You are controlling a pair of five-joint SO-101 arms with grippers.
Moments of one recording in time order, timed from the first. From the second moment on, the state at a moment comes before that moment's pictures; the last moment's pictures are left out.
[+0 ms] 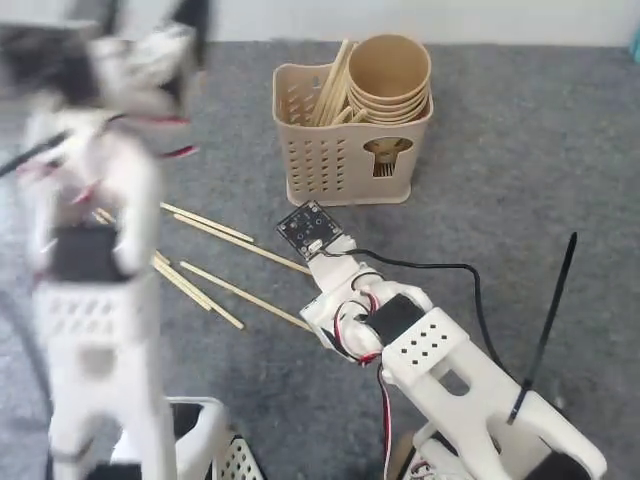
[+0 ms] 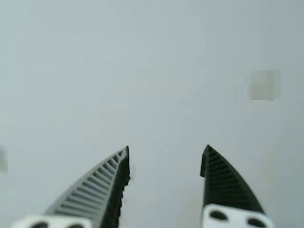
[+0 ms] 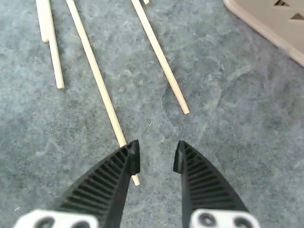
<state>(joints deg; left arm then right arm) -9.8 -37.7 7.5 33.5 1.5 -44.0 -35.3 55.9 47.5 0.5</state>
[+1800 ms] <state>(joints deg) -40.3 -27.0 57.9 29.1 27.8 -47.4 -37.1 26.6 53.5 5.6</state>
